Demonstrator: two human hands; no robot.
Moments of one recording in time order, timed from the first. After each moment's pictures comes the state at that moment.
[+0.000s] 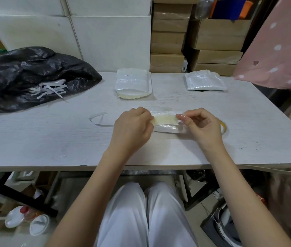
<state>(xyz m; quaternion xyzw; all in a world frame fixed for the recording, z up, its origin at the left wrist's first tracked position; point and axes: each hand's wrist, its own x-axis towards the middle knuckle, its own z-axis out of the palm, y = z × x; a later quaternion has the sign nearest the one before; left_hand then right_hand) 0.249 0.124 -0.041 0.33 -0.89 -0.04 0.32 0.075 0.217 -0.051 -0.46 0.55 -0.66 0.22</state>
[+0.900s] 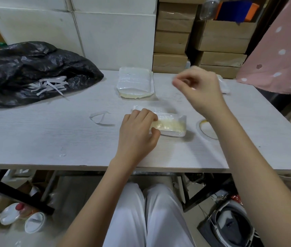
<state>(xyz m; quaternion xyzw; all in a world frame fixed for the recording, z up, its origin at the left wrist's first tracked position) 0.244 0.134 -0.055 0.34 -0.87 -0.02 0.37 0.078 0.163 0.032 -0.60 0.63 -0.49 0.03</state>
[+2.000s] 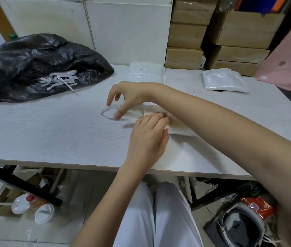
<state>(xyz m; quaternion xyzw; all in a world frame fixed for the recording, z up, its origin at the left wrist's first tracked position) 0.249 0.128 -0.075 0.31 -0.87 -0.04 0.38 0.174 0.018 0.003 -0.82 0.52 -0.05 0.24</state>
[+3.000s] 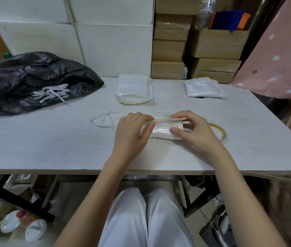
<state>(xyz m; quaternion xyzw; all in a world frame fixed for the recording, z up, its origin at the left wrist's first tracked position) 0.250 0.118 -0.053 0.33 -0.86 -0.11 0.39 0.065 0.202 -0.044 -0.55 0.62 -0.49 0.25</state>
